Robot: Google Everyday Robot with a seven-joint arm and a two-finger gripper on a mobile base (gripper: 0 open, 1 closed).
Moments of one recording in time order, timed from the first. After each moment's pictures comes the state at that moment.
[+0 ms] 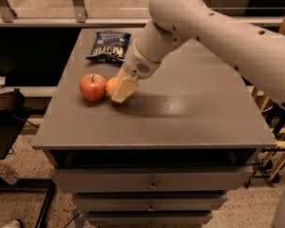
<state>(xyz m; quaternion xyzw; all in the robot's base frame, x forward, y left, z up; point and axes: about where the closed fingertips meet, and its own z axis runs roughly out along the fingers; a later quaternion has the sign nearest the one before) 0.583 0.065 0.845 -0.68 0.67 0.18 0.23</state>
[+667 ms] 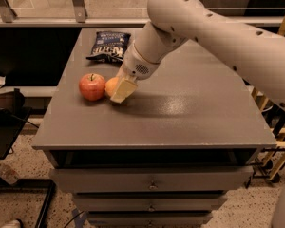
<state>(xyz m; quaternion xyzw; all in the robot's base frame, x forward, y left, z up) 0.582 0.068 0.843 -0.68 0.67 0.18 0.23</state>
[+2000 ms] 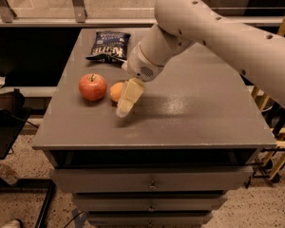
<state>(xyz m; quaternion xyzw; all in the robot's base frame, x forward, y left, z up) 0.578 0.061 0.842 -0.68 0.67 0.19 0.24</state>
